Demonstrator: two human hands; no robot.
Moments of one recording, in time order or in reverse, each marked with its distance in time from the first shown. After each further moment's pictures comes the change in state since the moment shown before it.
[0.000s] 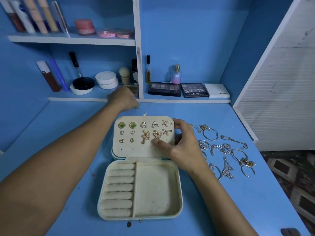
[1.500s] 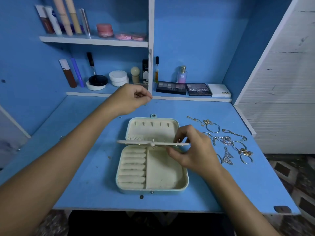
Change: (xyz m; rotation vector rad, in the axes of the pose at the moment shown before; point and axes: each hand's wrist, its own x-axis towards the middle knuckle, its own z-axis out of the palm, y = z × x) left_hand -0.114 -0.004 -0.052 -0.456 -0.032 0.356; right_hand -0.040 0.003 -0.014 -0.372 0.130 -0.727
